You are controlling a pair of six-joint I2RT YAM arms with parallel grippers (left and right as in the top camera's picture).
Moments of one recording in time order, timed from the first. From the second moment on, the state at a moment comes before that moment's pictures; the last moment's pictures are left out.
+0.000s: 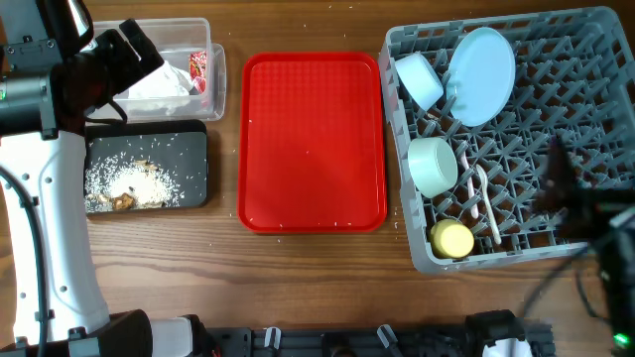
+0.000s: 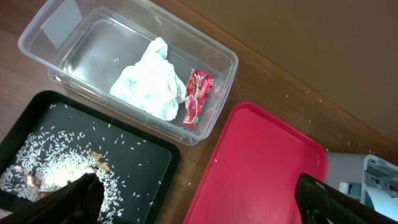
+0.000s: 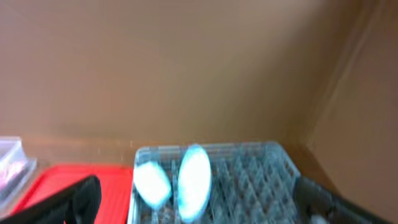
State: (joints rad) left arm 0.13 1.55 1.84 -1.13 0.05 -0.43; right arm 0.14 0.69 1.43 -0.86 0.20 -0.07
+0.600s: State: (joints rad) left arm 0.13 1.55 1.84 -1.13 0.04 -0.43; right arm 0.05 0.09 0.16 0.04 -0.18 -0.10
